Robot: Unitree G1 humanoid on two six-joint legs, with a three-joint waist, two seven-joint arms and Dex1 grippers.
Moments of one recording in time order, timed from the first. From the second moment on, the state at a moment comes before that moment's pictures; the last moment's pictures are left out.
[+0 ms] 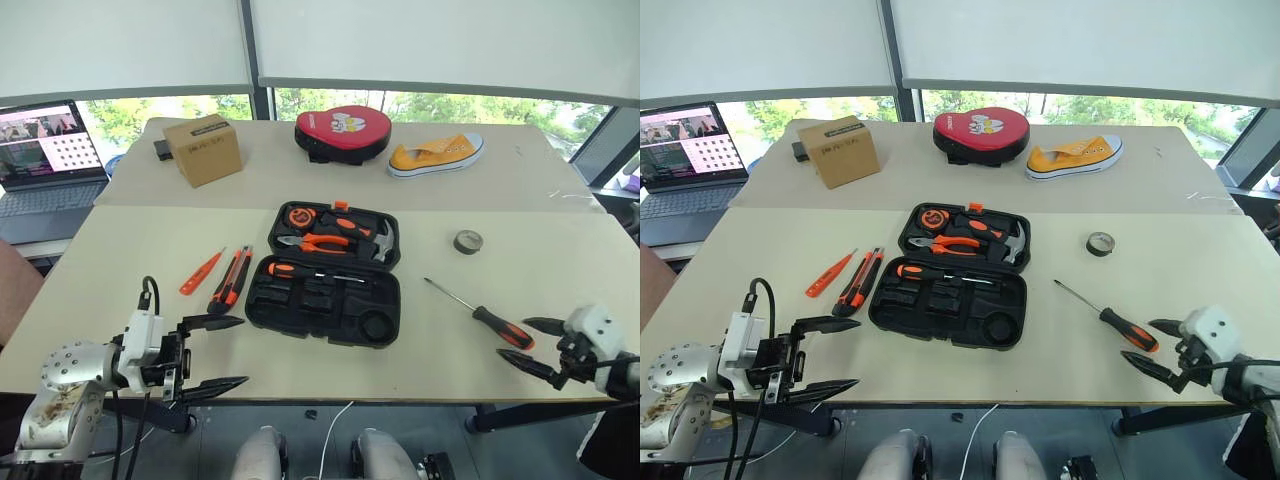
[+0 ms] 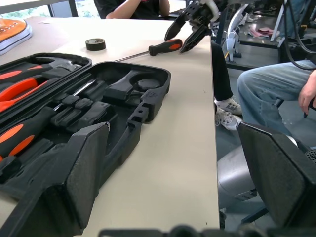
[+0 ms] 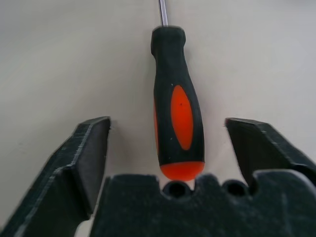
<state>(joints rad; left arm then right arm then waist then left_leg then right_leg) 0.12 0.69 0.21 -0.19 -0.60 0.00 -1.43 0.06 -0.92 -0.26 0.28 0.29 0.03 1.07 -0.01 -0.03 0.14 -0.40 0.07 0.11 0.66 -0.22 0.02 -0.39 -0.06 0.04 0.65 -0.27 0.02</state>
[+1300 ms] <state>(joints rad) 0.24 0.62 0.35 -0.24 -0.63 0.06 -1.14 -0.62 -0.68 0.38 -0.06 0.11 0.48 1.05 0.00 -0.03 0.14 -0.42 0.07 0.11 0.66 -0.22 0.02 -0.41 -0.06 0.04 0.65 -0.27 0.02</state>
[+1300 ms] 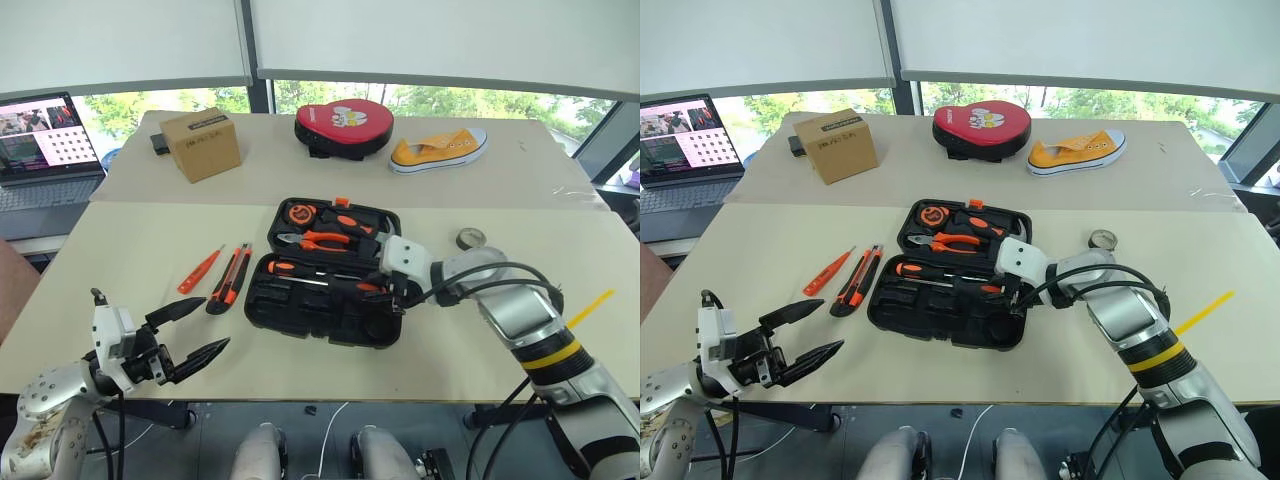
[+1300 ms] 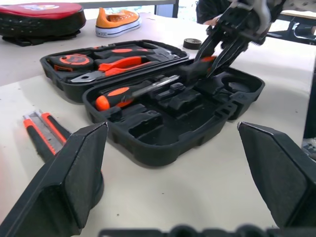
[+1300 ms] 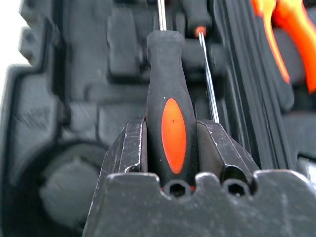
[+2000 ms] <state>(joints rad) 0.25 0.62 0.35 -0.27 -0.63 0.06 -1.12 -0.64 -0.68 0.35 -0.02 0.09 0.46 1.13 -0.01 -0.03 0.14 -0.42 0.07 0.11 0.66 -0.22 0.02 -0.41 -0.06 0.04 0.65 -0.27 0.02</state>
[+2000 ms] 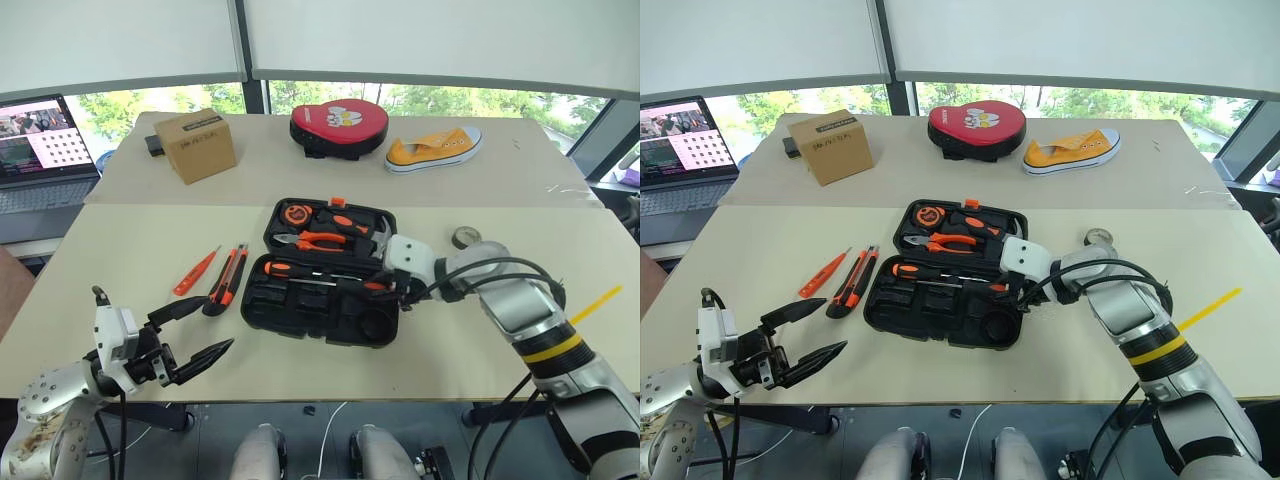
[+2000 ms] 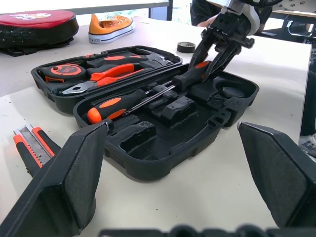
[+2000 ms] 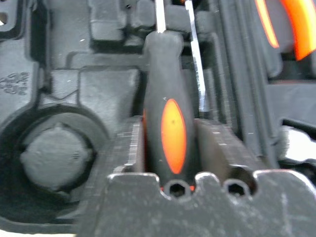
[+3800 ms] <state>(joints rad) 0.46 0.59 0.61 -0.26 -0.69 0.17 -0.87 -0.35 -0.51 -0.04 -0.08 0.39 0.15 1.16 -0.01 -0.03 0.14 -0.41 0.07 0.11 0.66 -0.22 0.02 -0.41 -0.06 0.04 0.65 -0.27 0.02</state>
